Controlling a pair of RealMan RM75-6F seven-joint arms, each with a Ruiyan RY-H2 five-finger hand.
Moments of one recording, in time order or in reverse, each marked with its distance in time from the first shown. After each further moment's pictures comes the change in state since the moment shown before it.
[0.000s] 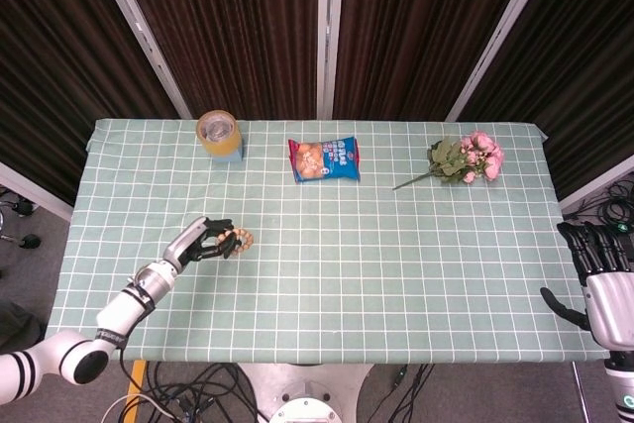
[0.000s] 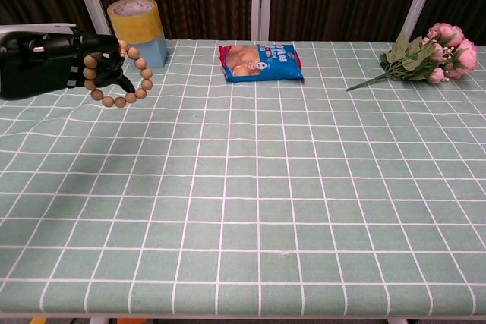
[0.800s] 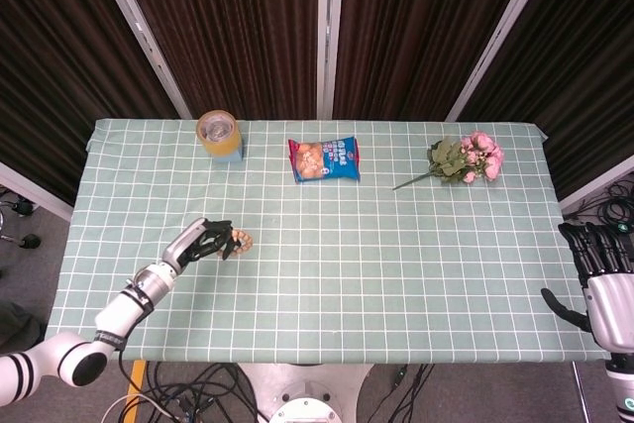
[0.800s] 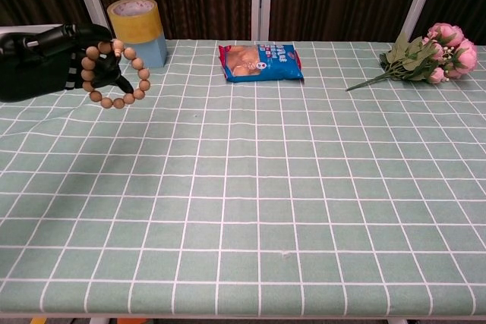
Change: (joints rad) left arm 0.010 0.003 0.002 -0.002 0.016 0.005 -0.023; right arm -0.006 0.004 -0.001 -0.009 -0.008 0.013 -0.009
